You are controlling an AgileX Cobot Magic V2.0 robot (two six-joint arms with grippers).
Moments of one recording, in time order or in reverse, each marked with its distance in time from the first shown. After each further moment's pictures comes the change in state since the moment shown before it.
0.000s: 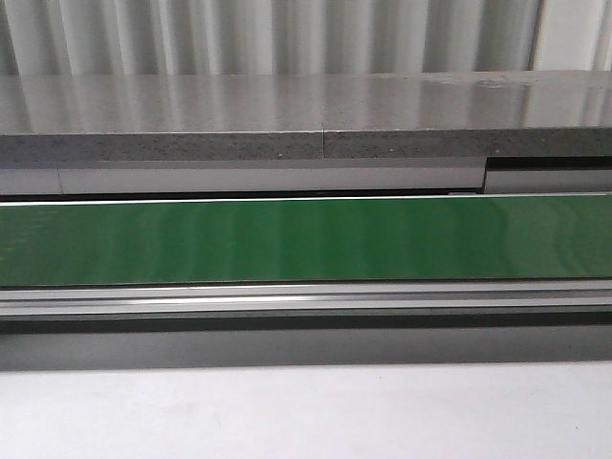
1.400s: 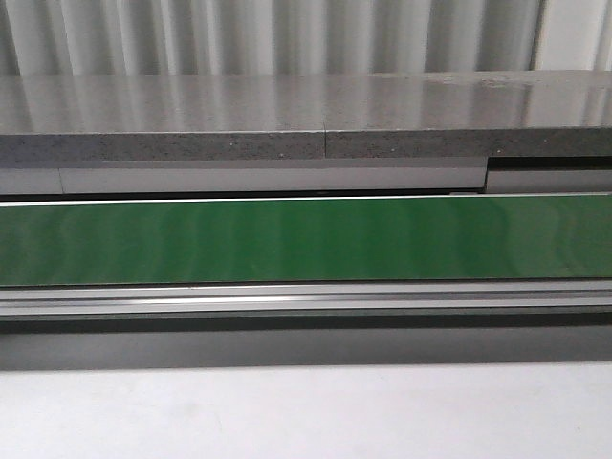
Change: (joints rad) left arm 0.000 0.000 0.000 0.000 0.000 0.000; right arm 0.000 0.901 -0.790 0.006 0.715 0.000
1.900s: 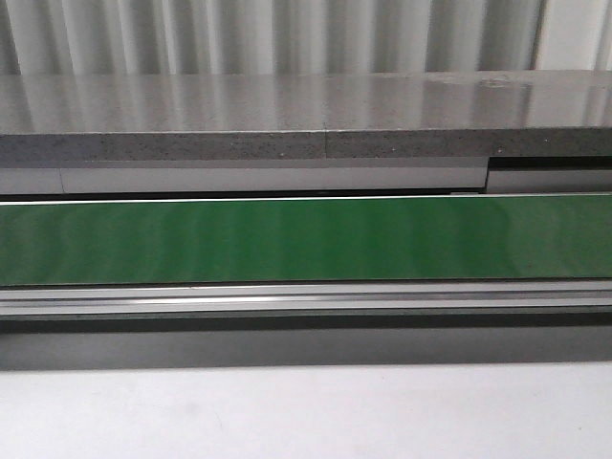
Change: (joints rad) left arm 0.000 0.000 0.000 0.000 0.000 0.000; right arm -0.047 0.377 -0.252 0.006 0.104 0.010
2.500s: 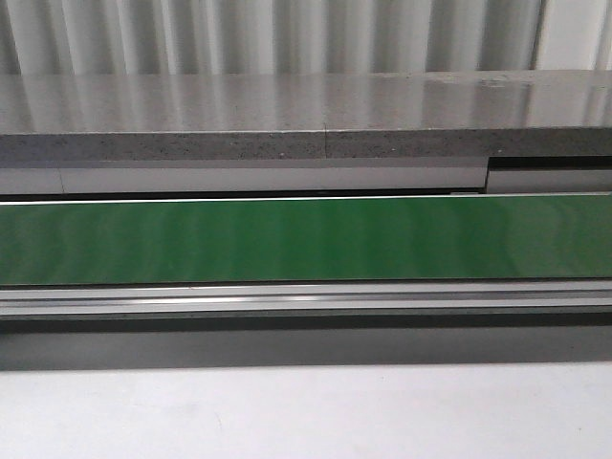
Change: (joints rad) left arm 0.000 0.000 0.000 0.000 0.000 0.000; right arm -0.419 0.308 -0.118 -0.002 -0.068 0.004
